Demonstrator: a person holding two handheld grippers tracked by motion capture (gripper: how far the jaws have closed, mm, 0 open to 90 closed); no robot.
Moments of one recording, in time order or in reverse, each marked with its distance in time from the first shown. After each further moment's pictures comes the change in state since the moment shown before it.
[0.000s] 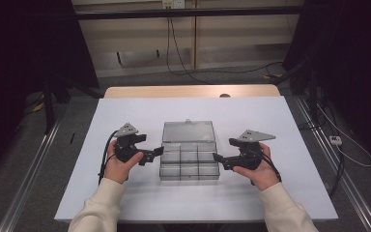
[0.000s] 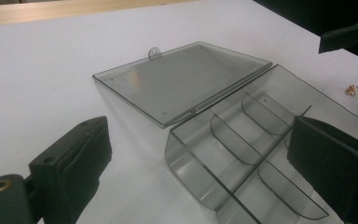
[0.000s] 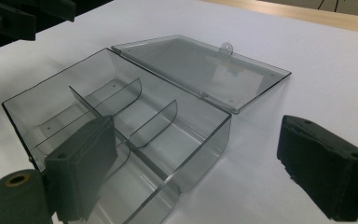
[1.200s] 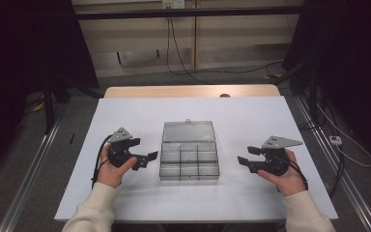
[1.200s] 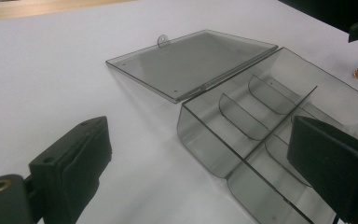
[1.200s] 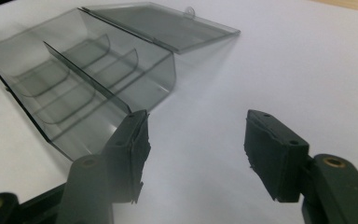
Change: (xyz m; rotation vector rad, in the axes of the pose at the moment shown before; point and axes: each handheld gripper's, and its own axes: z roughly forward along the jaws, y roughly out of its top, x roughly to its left) left arm 0.004 -0.013 -0.016 0.008 0.023 0.023; right arm -0.036 -0.028 -0.052 0.073 -0.056 -0.012
